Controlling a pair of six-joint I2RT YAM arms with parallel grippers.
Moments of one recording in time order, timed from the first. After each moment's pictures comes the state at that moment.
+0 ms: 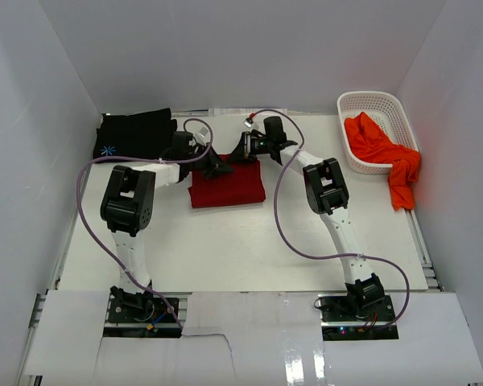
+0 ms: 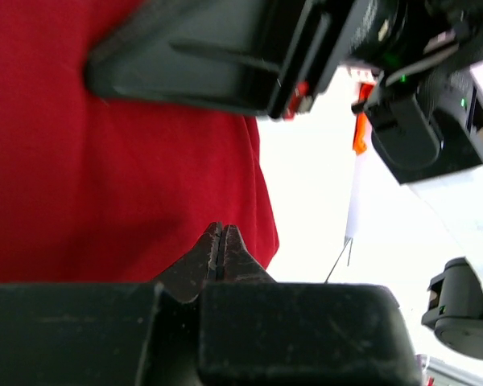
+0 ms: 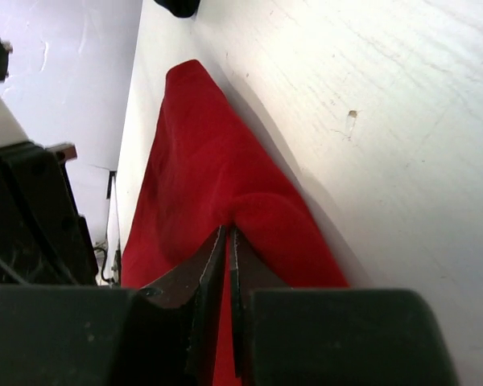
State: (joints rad) left arm -0.25 2.05 1.27 0.16 0.71 -0.81; right arm 0.42 2.72 2.17 0.06 -1.00 0.71
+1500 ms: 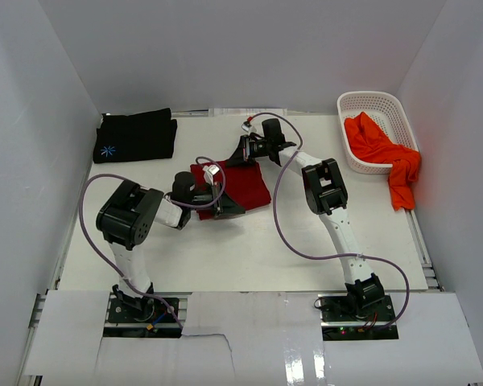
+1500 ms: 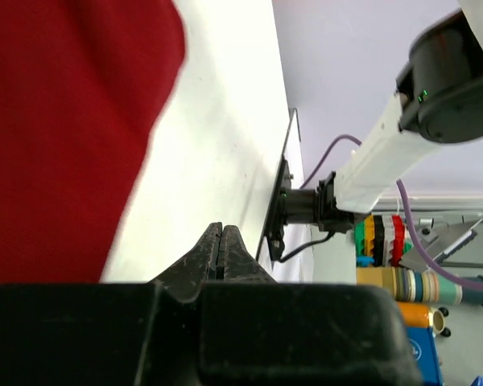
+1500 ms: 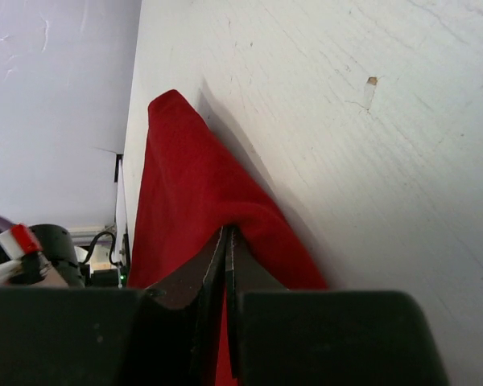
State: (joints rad) left arm -0.37 1.94 0.70 0.92 0.99 -0.98; right arm 0.43 2.74 2.17 0.03 -1.03 0.69
